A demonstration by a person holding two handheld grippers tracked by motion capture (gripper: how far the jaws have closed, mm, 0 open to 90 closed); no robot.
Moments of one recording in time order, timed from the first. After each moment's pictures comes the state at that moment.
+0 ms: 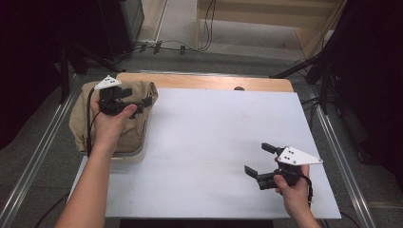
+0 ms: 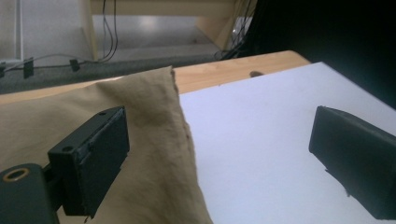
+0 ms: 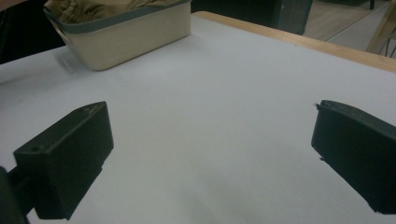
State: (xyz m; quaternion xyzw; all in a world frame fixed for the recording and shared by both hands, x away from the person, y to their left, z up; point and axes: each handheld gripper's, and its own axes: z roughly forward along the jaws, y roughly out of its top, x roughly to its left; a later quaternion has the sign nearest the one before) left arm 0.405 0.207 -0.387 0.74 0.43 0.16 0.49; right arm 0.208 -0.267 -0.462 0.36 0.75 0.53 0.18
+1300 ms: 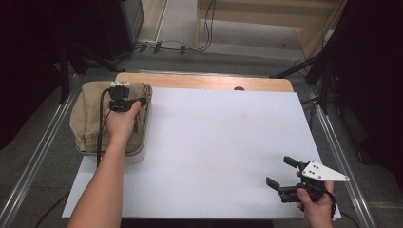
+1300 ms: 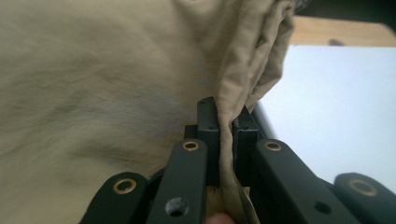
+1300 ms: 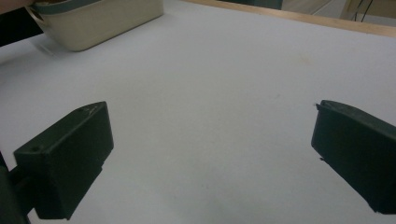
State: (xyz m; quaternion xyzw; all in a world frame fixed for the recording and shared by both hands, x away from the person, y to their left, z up) left arm 0.451 0.207 -0.442 0.72 0.57 0.13 0.39; right arm 0.172 -0.316 -0.478 0.41 0.74 0.51 0.19
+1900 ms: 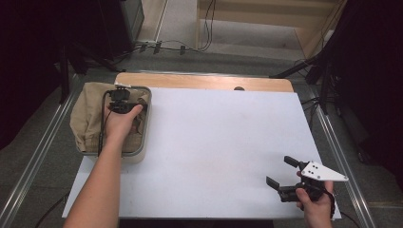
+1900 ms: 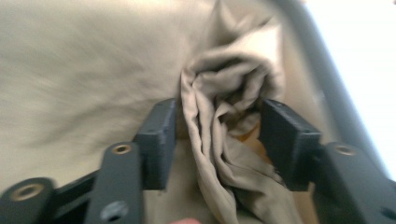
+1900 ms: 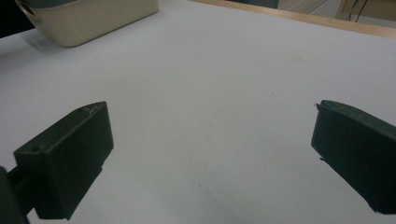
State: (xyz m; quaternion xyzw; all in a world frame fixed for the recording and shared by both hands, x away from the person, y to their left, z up) left arm 0.452 0.219 -0.440 0.73 0.58 0.12 0.35; right arm 0.174 -0.317 -0.481 0.41 0.74 0.50 0.20
